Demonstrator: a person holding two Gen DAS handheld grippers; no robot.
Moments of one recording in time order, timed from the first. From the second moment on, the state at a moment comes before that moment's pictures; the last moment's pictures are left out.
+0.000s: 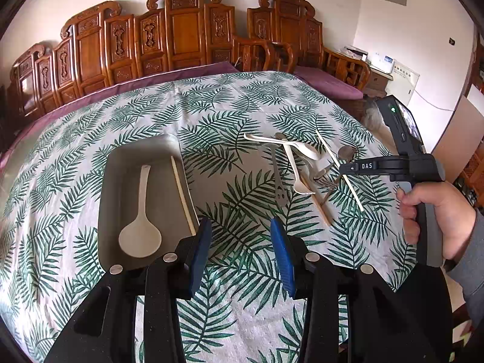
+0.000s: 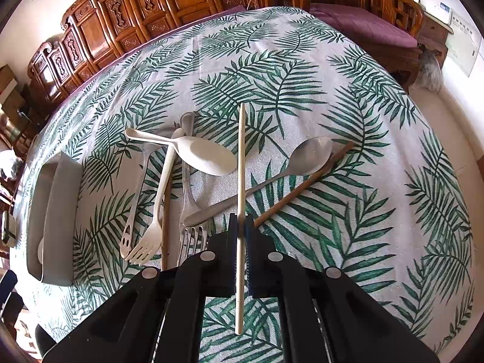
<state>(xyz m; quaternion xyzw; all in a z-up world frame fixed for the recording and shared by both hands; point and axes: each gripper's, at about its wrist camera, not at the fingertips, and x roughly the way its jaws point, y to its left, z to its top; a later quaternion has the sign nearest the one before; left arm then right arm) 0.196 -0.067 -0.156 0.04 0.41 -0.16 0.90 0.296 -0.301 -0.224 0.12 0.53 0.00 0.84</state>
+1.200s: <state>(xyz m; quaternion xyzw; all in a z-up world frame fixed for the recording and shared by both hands) 0.356 -0.201 -0.215 -0.06 0.49 -0.13 0.86 0.267 -0.370 -0.205 0.10 0.49 0.05 0.87</state>
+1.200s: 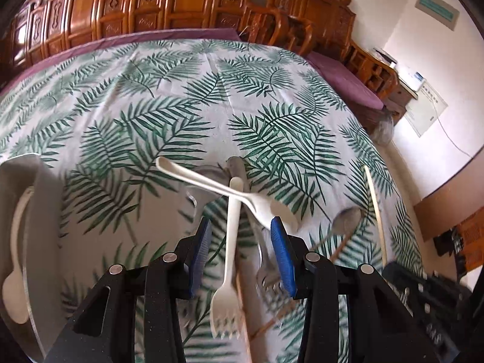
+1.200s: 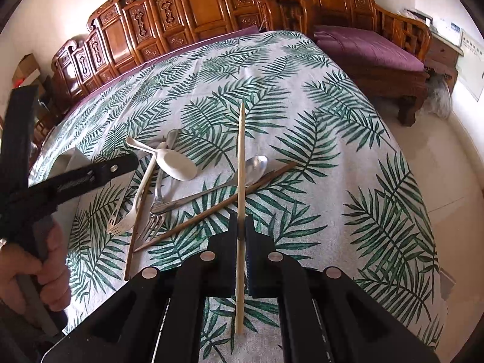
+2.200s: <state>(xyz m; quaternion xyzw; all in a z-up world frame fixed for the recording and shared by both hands) 0.396 -0.209 -0.229 -0.03 0.52 -0.03 0.85 0.265 -0.379 -0.203 0.12 0.49 0.04 0.86</state>
